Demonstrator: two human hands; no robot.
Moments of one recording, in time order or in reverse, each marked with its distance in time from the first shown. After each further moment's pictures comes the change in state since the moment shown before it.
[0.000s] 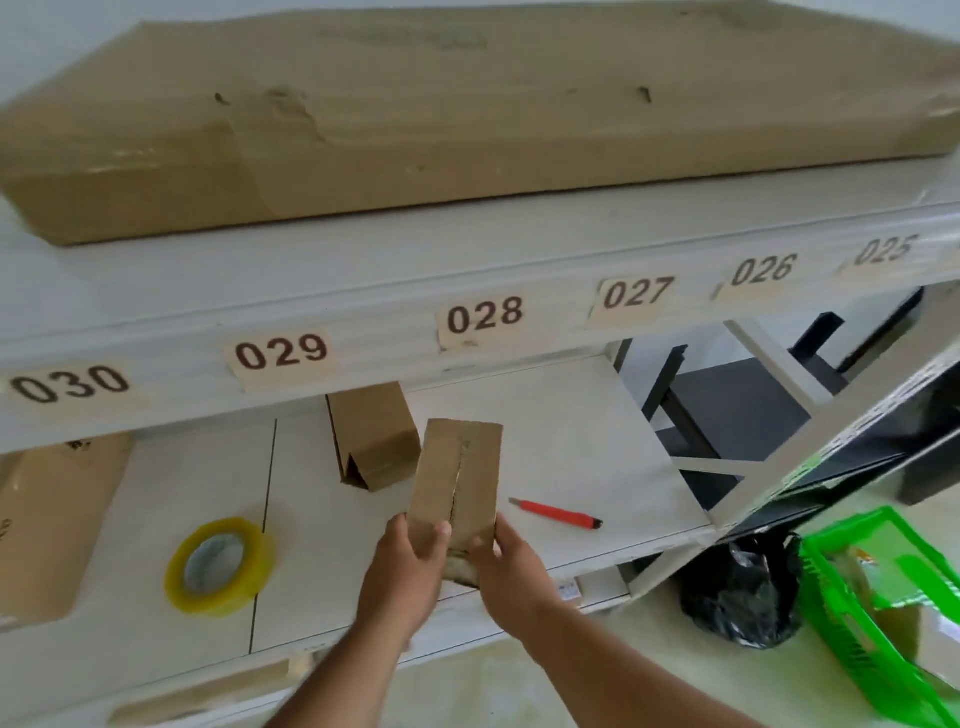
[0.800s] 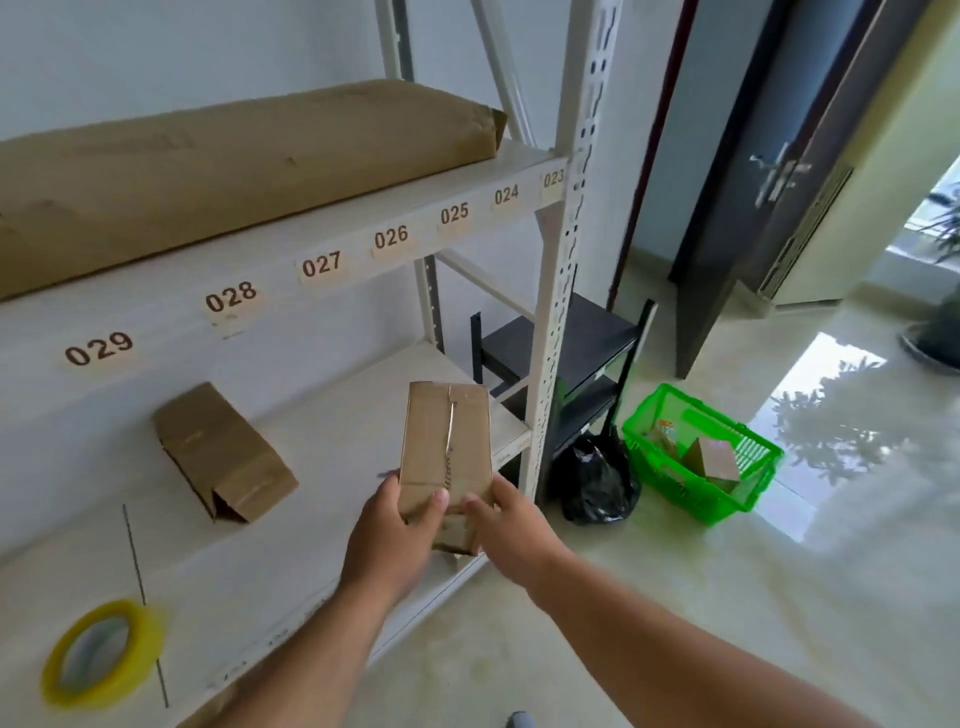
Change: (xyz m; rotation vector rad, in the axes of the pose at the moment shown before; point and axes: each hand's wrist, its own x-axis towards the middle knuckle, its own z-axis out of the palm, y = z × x) left_hand -0.153 0.079 0.006 0.061 -0.300 0.454; right_hand -0.192 0.028 -0.080 0.233 0.363 0.026
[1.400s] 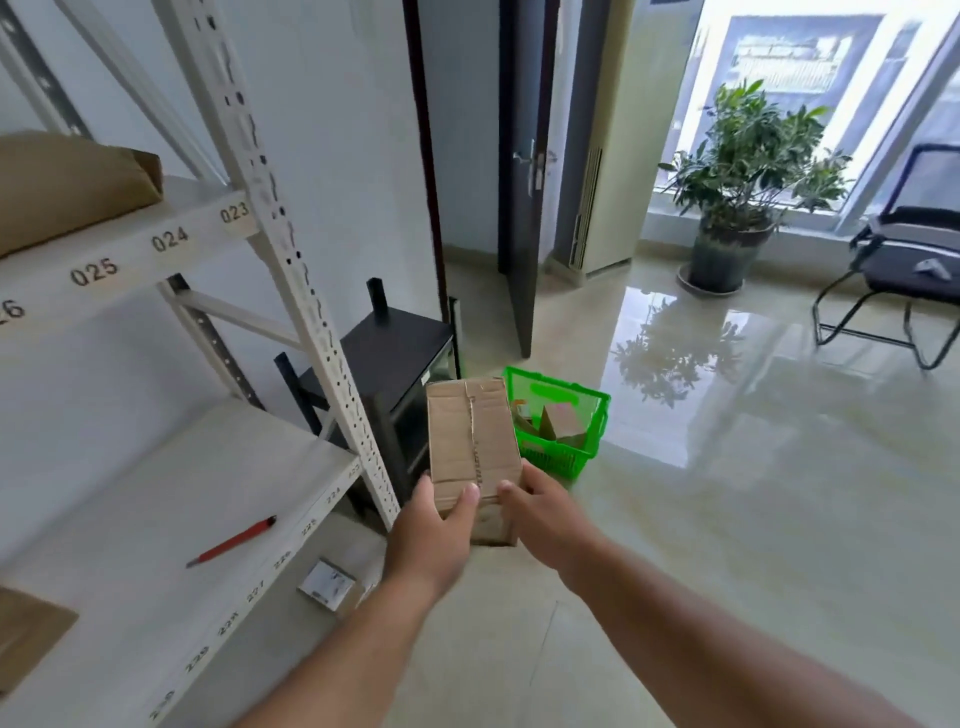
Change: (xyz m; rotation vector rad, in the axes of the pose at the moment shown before) left_hand -0.072 0.147 0.201 -0.018 -0.328 0.208; right_hand -0.097 0.096 -0.211 0.220 0.444 0.065
